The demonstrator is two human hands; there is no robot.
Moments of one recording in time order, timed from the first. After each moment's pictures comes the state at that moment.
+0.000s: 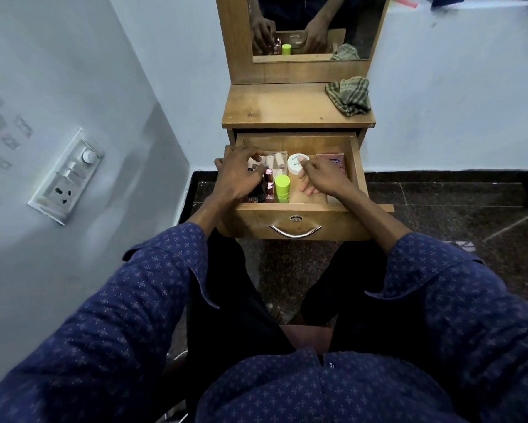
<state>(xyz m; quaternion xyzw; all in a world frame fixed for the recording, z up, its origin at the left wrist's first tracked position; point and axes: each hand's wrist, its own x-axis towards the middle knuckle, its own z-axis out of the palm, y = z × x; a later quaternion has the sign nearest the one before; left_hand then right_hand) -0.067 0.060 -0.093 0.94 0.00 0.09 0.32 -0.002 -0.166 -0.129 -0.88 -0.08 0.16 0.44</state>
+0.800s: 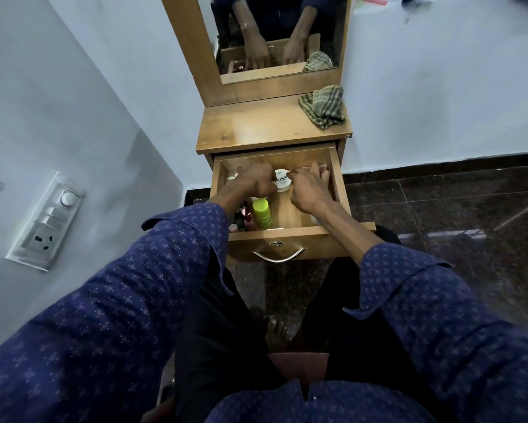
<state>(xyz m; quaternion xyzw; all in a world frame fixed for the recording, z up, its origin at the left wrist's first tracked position) 0.016 -0.025 -0.069 0.99 -0.05 -0.15 0.01 0.013 -0.172 -0.140 -0.98 -0.14 0.01 0.15</state>
